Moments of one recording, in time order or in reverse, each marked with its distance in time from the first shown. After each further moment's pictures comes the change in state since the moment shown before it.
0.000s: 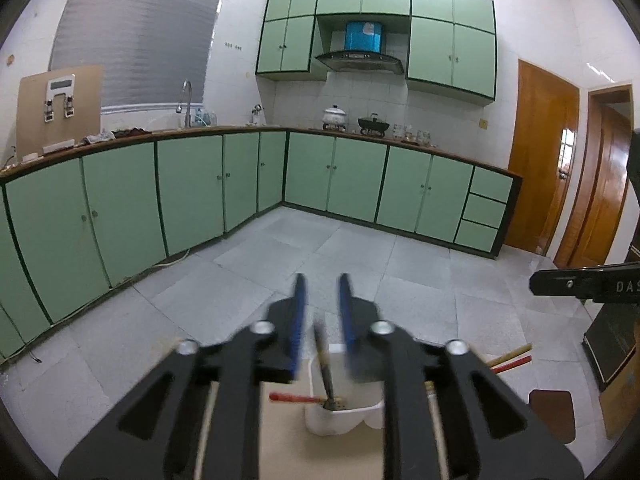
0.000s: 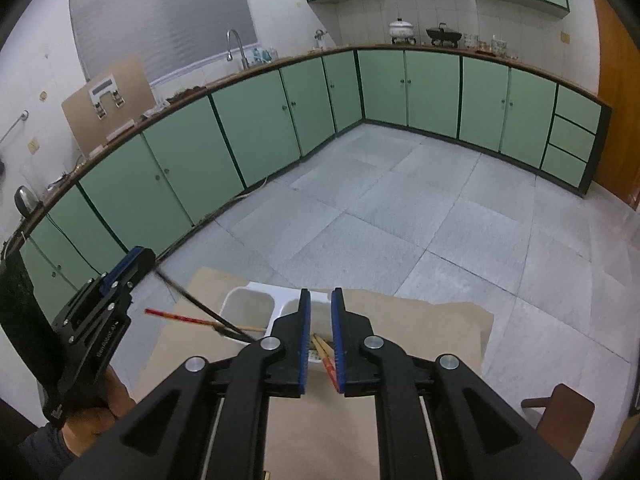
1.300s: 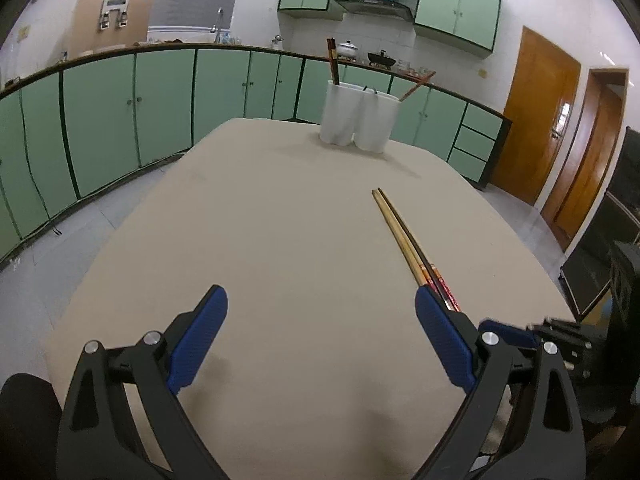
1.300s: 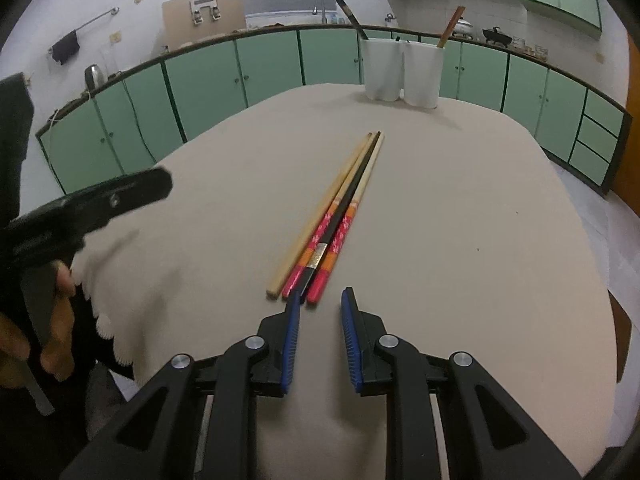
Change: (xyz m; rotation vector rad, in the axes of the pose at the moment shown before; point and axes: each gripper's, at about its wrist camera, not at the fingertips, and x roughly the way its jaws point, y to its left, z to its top) left arm -0.274 0.022 -0.327 -0.070 0.237 -0.004; right arm -0.061 0.109 -0.448 -0.211 0.023 0.076
